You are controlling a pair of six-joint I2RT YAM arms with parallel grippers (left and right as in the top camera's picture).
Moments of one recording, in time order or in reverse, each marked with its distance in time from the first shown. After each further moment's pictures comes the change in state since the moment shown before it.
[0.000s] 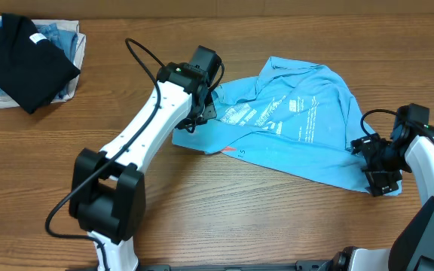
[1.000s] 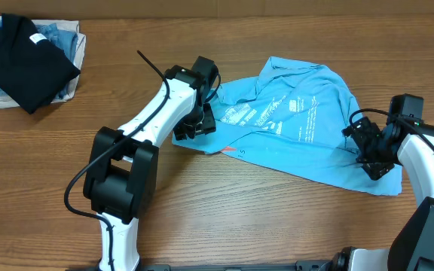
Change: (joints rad) left arm 0.032 0.136 0.000 -0.036 0.106 0.030; right arm 0.064 0.000 0.000 0.177 -0.048 -0.171
